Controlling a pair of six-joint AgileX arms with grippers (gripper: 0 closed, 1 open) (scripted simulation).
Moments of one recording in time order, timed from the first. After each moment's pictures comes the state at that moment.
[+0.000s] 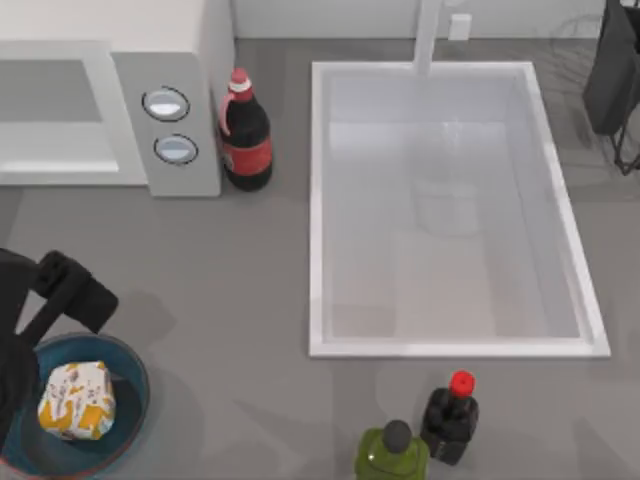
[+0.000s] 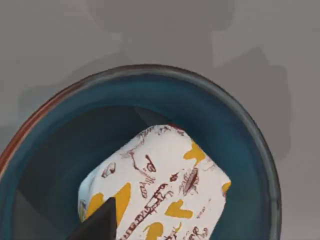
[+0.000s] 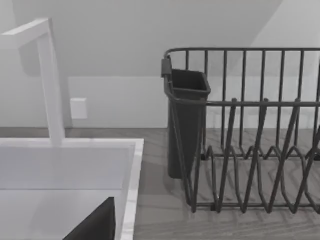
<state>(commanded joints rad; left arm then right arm) -0.42 0.86 0.49 -0.62 -0.25 -1.24 0.00 0.00 0.00 0.00 0.00 0.00</state>
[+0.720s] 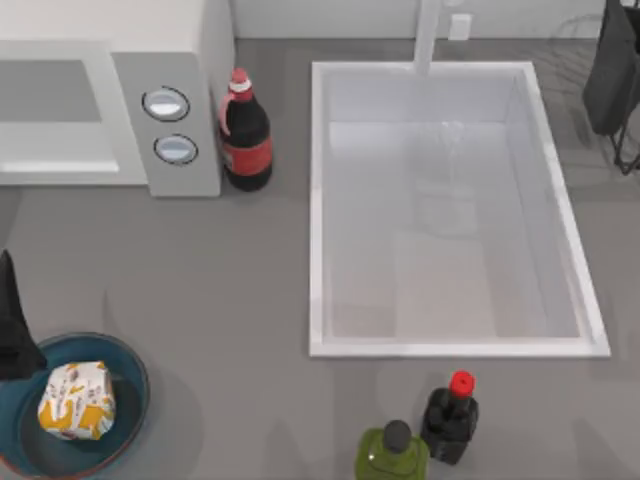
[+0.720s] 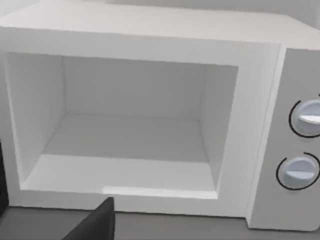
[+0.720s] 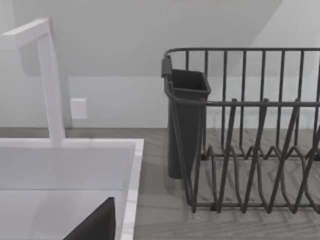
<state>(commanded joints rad) -0.03 0.02 0.03 -0.03 -0.01 -0.06 0.00 0.00 0.00 0.00 0.00 0.00</state>
